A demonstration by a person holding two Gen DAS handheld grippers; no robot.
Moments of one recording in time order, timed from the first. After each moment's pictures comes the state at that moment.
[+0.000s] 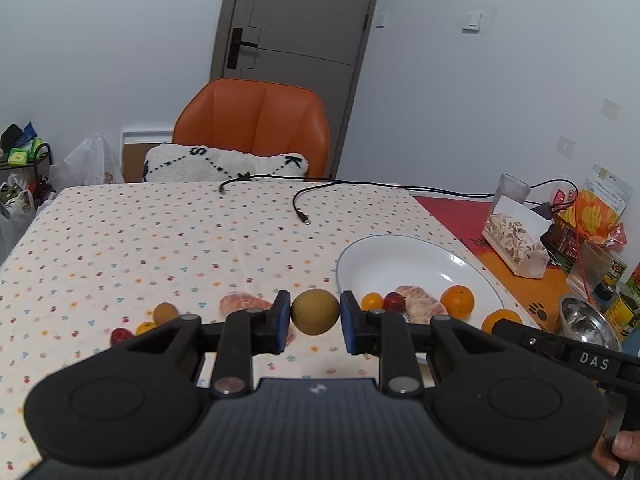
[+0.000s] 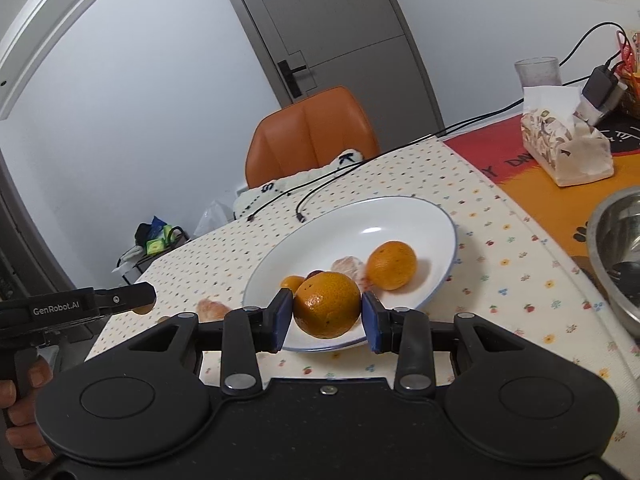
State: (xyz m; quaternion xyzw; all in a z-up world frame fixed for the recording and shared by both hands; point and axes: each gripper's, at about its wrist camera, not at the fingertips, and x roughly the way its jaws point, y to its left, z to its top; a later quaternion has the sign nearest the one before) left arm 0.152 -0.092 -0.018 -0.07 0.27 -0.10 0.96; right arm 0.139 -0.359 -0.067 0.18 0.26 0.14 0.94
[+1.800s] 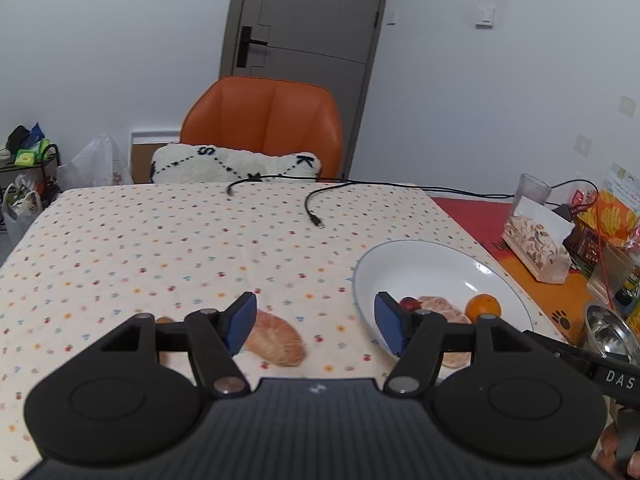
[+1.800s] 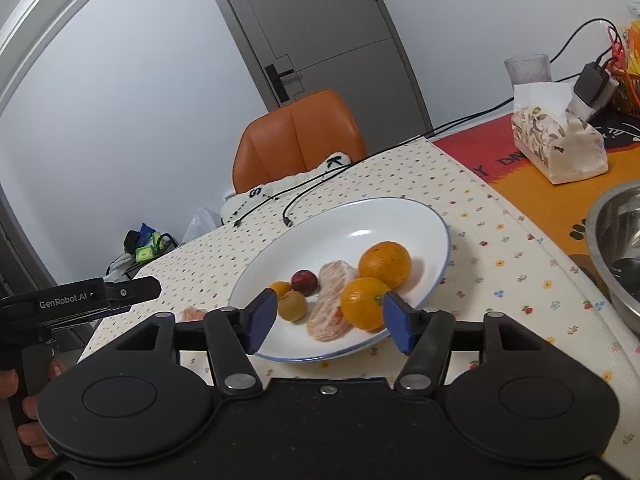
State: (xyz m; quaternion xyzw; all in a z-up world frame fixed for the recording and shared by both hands) left arm 0.177 -0.091 -0.026 -0.07 0.27 -0.07 0.96; right arm 0.145 -0.354 -0.072 0.18 0.26 0.12 0.94
